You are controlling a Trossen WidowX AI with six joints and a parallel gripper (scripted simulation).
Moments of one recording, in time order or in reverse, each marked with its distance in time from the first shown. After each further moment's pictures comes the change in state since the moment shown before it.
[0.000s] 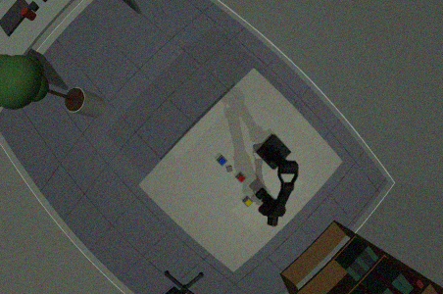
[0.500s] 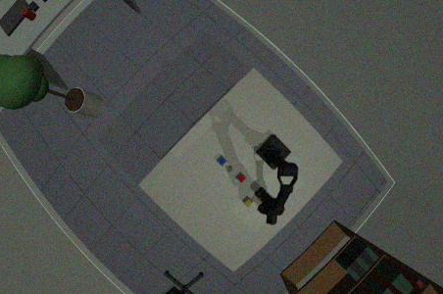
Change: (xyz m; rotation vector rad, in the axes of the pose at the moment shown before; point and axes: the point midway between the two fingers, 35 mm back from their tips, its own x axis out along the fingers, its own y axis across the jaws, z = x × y) arm 0.022 0.000 -0.001 -0.001 0.001 -0.001
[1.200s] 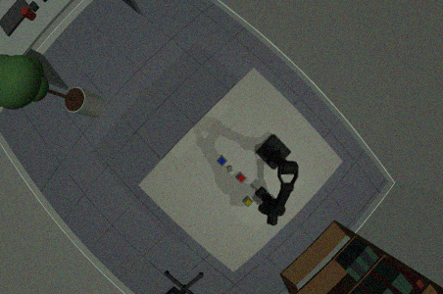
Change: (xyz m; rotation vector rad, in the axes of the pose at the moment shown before) arm -0.016 -0.004 -0.005 0.000 0.020 -0.018
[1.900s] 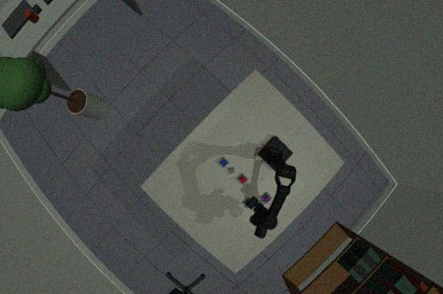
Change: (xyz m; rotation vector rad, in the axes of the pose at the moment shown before) arm -0.077 -0.030 0.070 -0.010 -0.018 0.015
